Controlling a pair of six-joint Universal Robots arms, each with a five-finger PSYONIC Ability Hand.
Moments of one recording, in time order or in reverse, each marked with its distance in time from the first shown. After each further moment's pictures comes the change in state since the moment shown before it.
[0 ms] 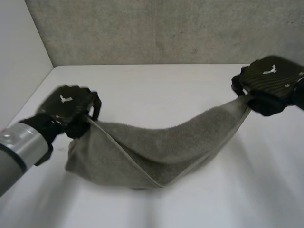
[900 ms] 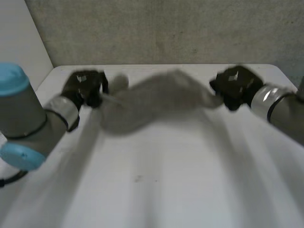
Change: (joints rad) left arm -0.090 -0.455 0.342 0.181 -0.206 -0.132; right arm 0.220 0.336 -0.099 -0.307 0.309 0.061; left_hand 0.001 0.001 0.000 0.000 0.000; right_hand 0.000 0.008 0.001 0.000 0.000
